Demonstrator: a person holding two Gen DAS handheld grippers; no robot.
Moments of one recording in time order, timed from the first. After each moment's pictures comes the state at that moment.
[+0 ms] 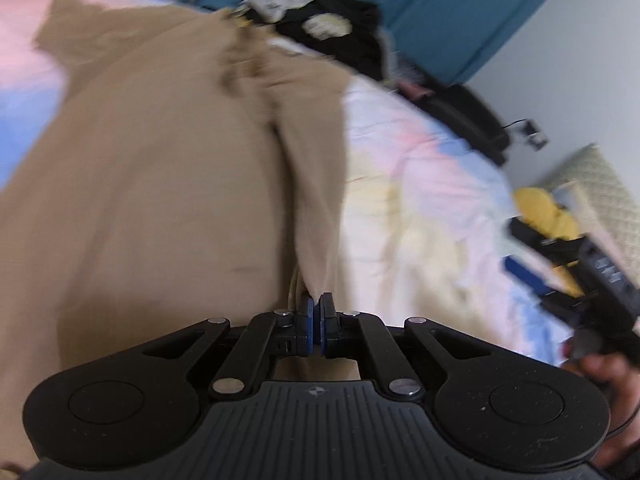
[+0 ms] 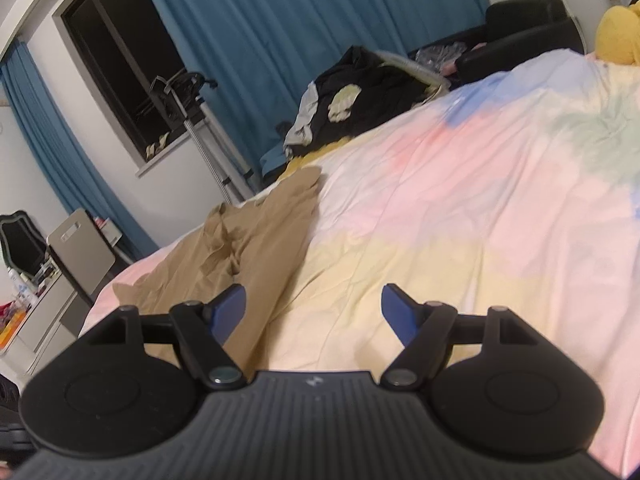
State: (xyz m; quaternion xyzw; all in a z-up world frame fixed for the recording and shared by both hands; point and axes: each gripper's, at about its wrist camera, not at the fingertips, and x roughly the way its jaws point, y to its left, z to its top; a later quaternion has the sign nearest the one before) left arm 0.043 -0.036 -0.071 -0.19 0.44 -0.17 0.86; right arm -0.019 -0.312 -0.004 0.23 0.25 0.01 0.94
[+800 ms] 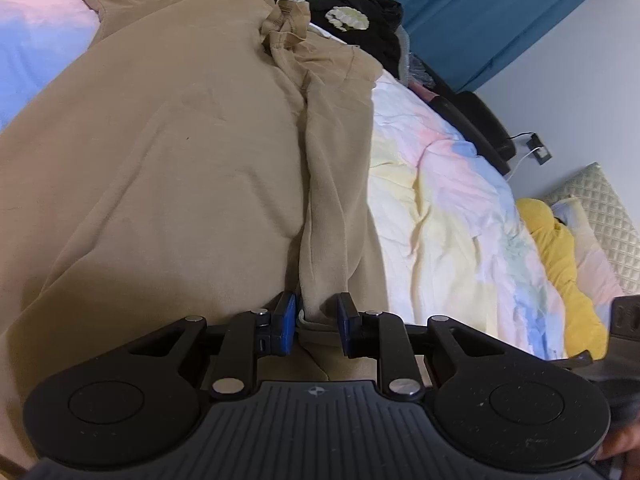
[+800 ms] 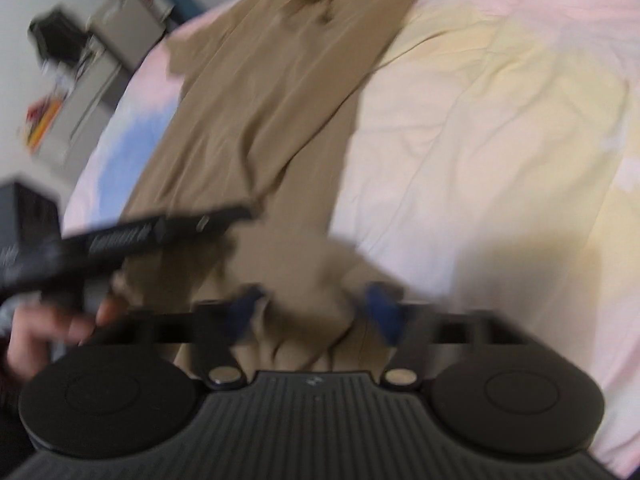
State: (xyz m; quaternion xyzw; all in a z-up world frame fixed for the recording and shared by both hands) left arm 0.037 -0.022 -0.100 -0.24 0.43 -0.20 0.85; right arm -0.010 -0.219 -0.040 0.10 0.53 0.17 0.82
